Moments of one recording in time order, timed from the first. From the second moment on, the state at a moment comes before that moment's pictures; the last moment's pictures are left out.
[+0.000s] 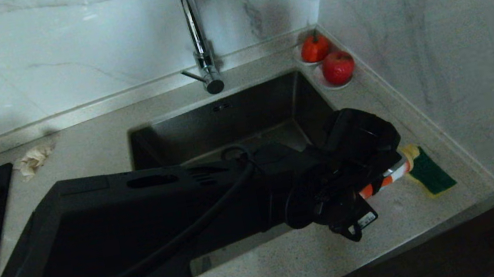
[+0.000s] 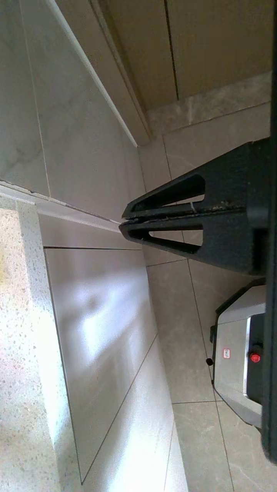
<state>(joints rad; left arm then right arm) -0.99 2.30 -1.94 0.39 0.31 0.43 0.00 0.00 -0.13 0.31 0.00 0.00</state>
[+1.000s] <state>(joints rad) -0.99 2.28 -1.94 0.43 0.31 0.46 0.00 0.00 -0.13 0.31 0.00 0.00</state>
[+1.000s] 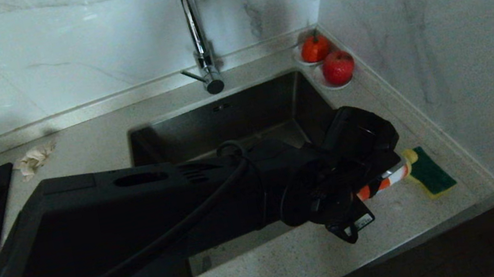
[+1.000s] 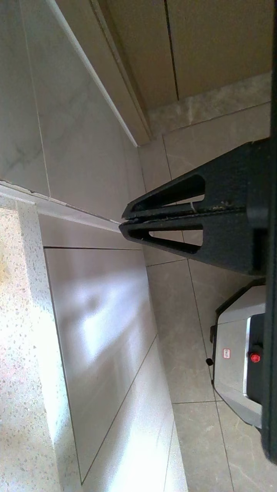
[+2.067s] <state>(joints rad) -1.00 2.27 -1.94 0.41 0.31 0.45 0.00 0.00 -0.12 0.31 0.00 0.00</state>
